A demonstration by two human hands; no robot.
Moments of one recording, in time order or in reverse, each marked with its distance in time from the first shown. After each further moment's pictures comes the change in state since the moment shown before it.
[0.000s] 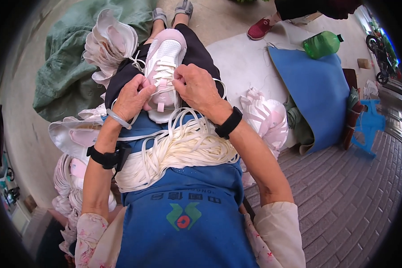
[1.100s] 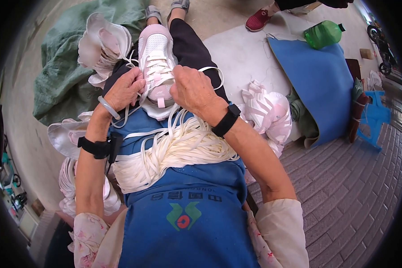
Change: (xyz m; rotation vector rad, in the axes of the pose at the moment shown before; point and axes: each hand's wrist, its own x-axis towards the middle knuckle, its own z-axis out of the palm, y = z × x) left_hand 0.028 0.007 -0.018 0.122 -0.221 -0.032; right_hand -0.007 0.001 0.000 -0.246 -0.119 -0.008
